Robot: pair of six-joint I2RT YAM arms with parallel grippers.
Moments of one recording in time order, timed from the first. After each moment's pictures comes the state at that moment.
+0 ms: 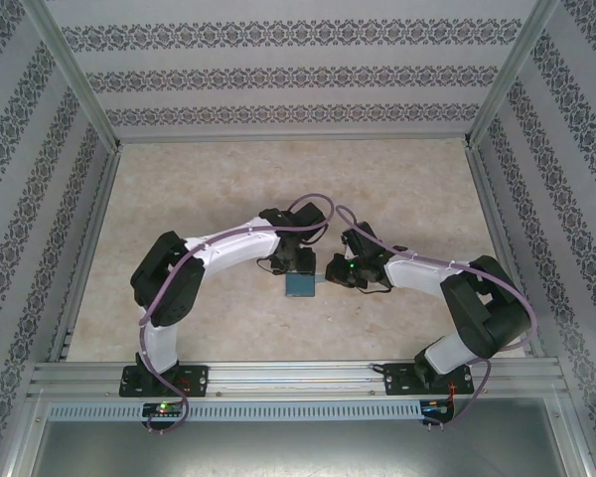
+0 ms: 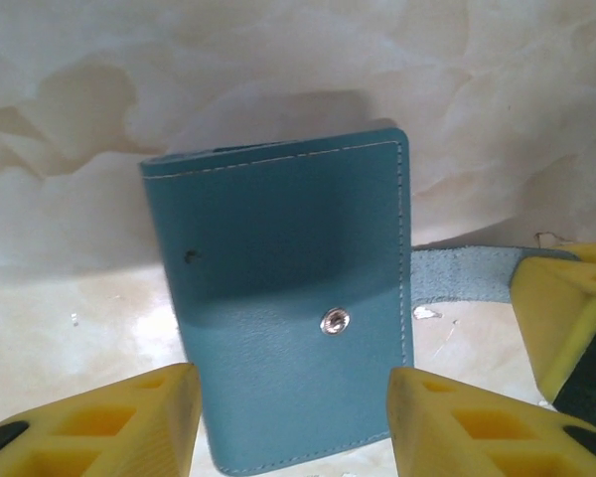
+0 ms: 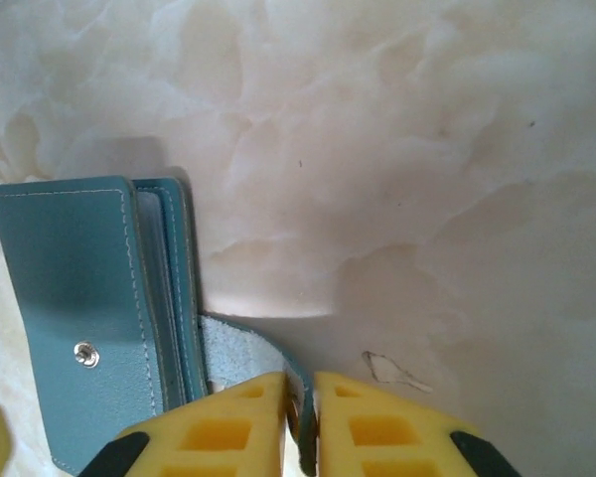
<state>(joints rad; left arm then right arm) -0.80 1.93 1.45 -0.88 0.04 -0.74 0.52 1.53 0.66 -0.18 -0.31 0.77</state>
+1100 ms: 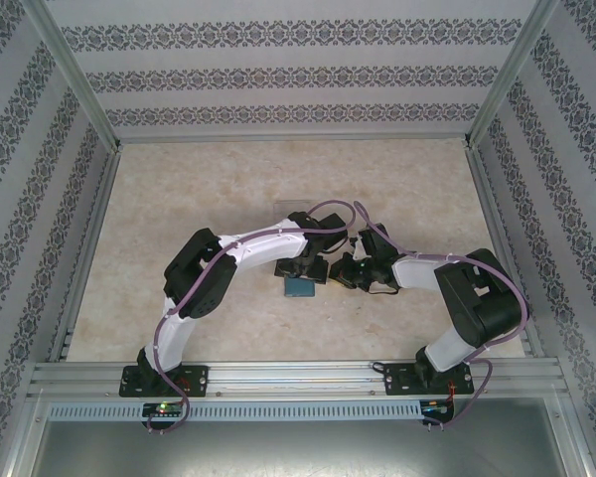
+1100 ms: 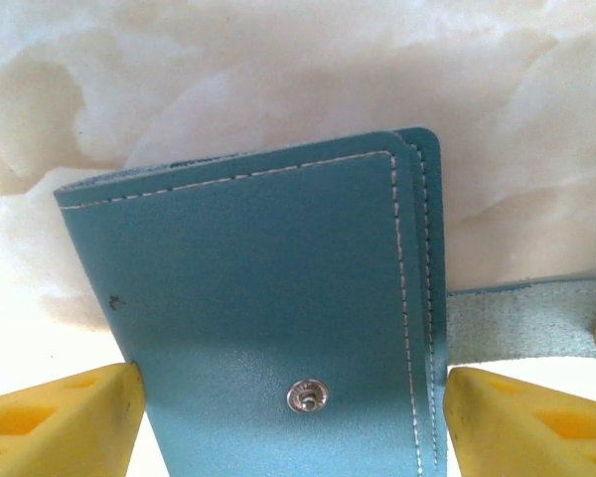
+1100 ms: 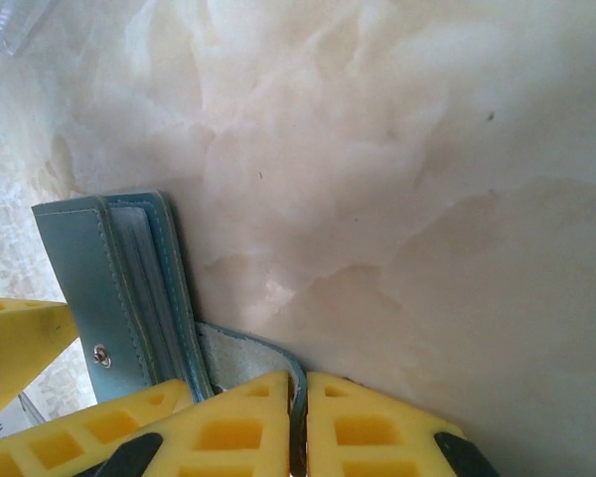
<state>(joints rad) -0.86 2.13 1.64 -1.05 -0.09 -0.75 0.40 1.59 0.58 0.01 -0.55 0.84</state>
